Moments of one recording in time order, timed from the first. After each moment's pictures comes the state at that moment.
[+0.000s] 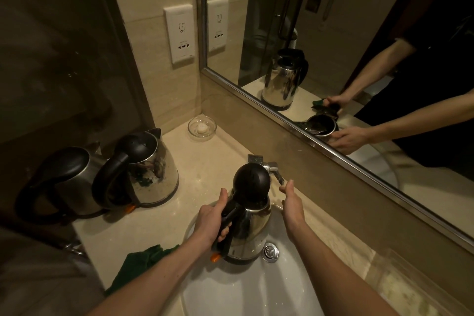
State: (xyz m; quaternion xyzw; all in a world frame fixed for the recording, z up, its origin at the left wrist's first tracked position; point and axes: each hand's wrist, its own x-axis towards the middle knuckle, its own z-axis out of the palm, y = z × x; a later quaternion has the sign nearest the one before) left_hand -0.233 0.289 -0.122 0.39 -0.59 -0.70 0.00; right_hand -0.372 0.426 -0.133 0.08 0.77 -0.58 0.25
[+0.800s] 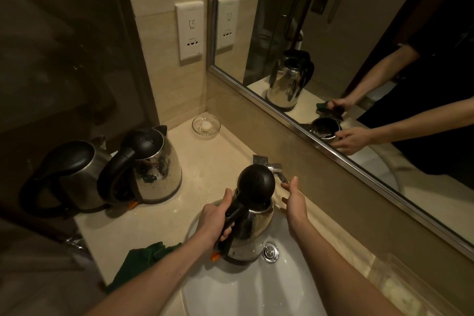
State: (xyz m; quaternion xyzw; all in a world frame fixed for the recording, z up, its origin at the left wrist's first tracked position) left_hand -0.231 0.282 -0.124 0.38 -0.59 -0.72 0.00; right_hand -0.376 0.415 -0.132 0.09 0.77 -0.58 0.23
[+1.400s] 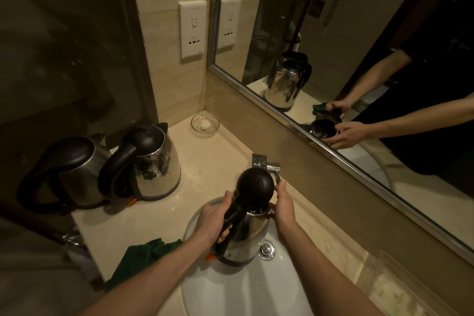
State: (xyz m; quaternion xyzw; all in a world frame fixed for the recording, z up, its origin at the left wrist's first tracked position) left_hand -0.220 0.281 -0.134 0.36 -0.59 -0.73 0.00; right_hand -0.347 0.400 -0.126 0.08 0.74 -0.62 0.25
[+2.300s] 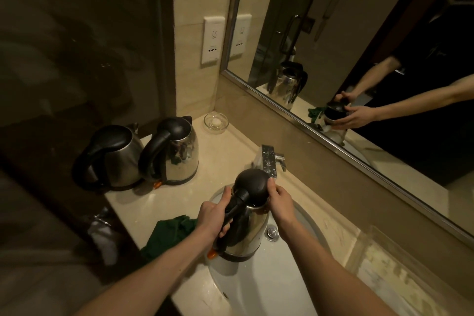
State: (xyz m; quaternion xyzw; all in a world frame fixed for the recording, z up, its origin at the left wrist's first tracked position) left_hand -0.128 0.283 -0.098 0.37 -0.57 -0.73 0.03; right_hand -0.243 0.402 -0.076 0.00 0.80 -0.55 0.24
